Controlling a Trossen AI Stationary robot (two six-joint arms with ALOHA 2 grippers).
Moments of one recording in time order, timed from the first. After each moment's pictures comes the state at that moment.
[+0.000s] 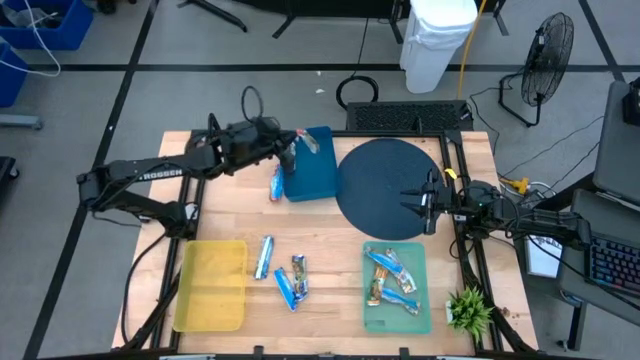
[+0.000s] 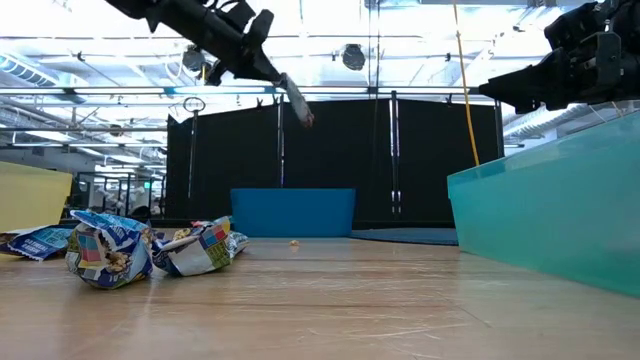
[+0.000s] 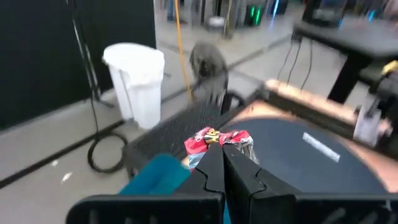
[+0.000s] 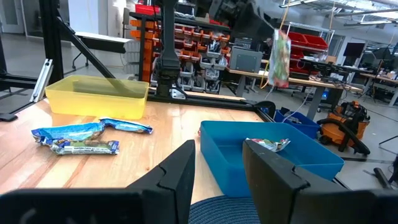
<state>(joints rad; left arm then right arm) 0.37 1.26 0.94 0.05 -0.26 -0.16 -0.20 0.15 0.08 0.08 -0.08 -0.14</state>
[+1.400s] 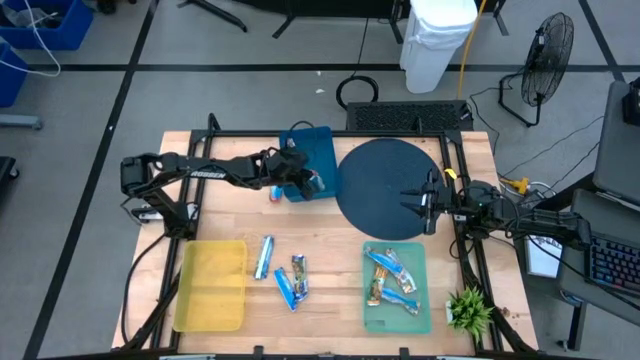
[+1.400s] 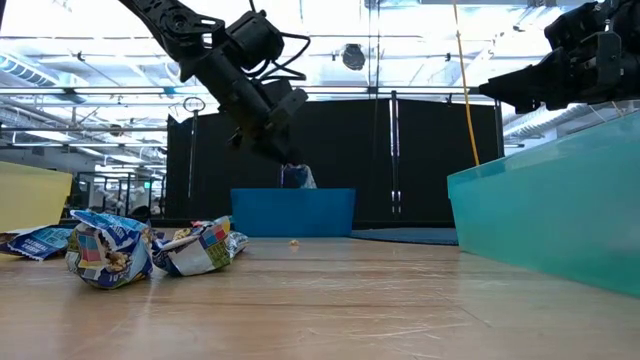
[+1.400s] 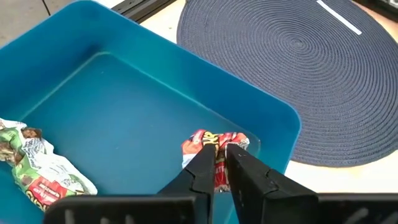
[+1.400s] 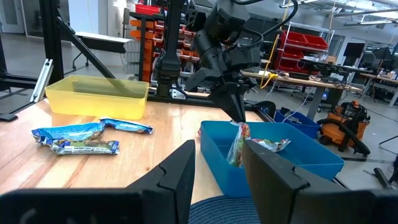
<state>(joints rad) 0.29 1.61 0.97 -0.07 -0.16 -0.35 -0.20 0.15 0.08 0.08 -0.08 -0.14</state>
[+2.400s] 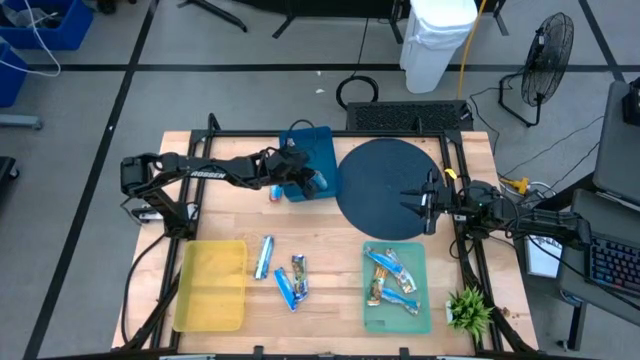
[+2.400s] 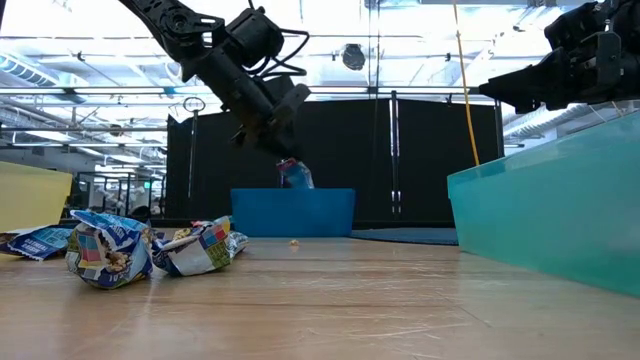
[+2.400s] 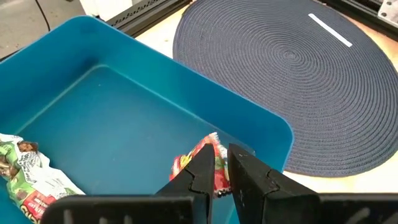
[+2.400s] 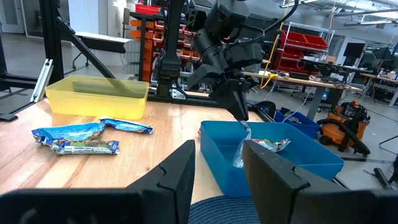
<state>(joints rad) 0.29 1.61 0.97 -0.03 -0.16 -0.34 -0.20 0.15 0.08 0.08 -0.08 -0.14</state>
